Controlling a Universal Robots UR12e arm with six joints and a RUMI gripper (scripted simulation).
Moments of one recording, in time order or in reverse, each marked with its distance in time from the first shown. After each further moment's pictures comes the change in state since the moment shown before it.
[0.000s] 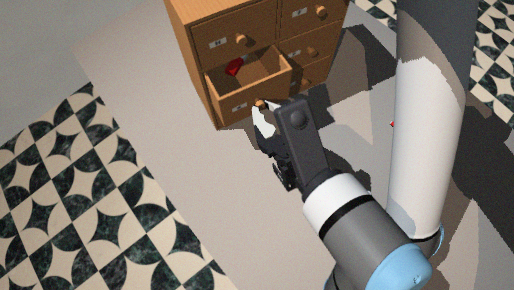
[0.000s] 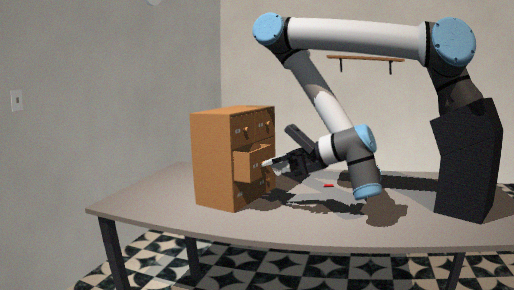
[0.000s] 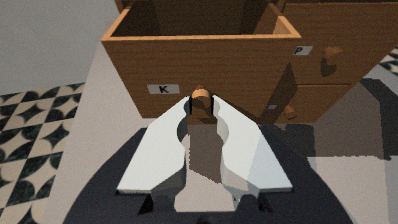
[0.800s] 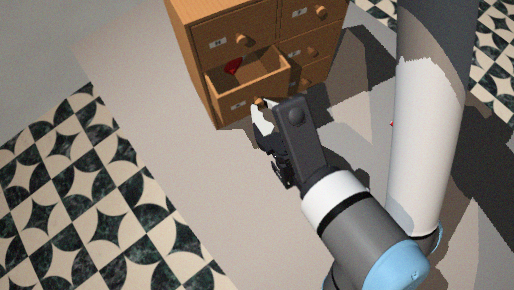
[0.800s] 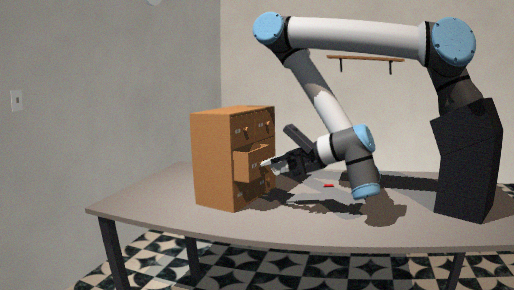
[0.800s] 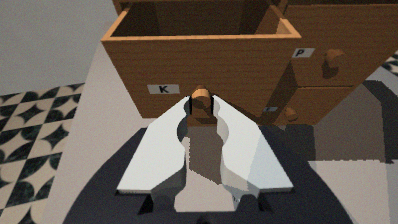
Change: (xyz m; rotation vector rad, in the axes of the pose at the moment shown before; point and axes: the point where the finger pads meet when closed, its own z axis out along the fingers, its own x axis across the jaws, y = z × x) arm 0.000 -0.002 0.005 0.000 0.000 0.000
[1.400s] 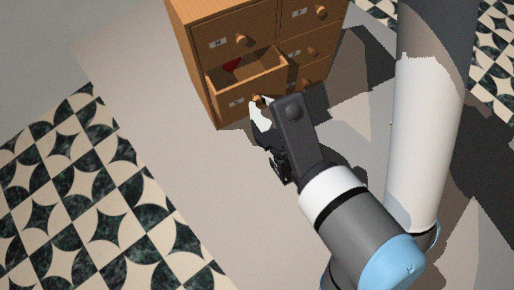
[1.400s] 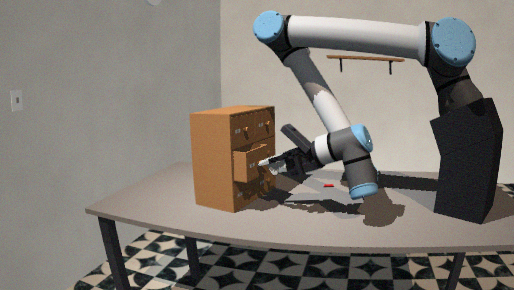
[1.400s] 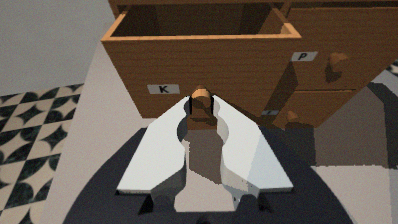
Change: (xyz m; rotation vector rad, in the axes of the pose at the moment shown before) arm 0.000 -0.003 0.007 0.000 0.000 0.000
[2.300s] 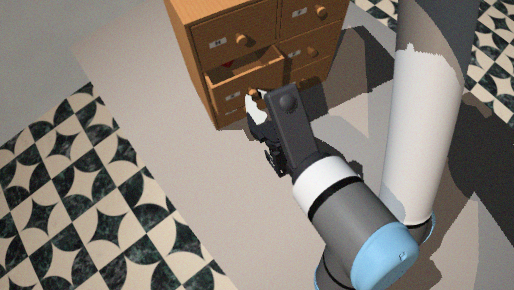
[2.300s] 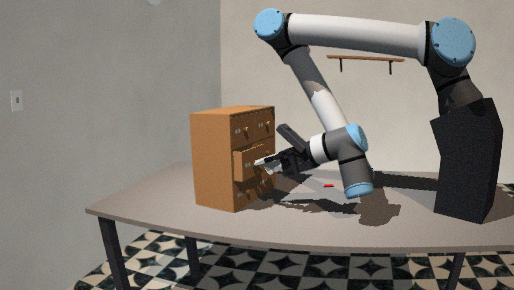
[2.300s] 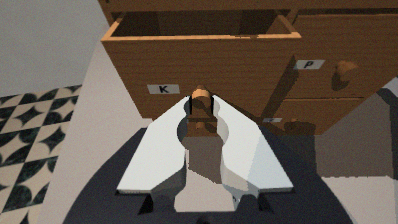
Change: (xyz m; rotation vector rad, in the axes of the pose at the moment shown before) arm 0.000 -0.005 0.015 0.000 0.000 0.000
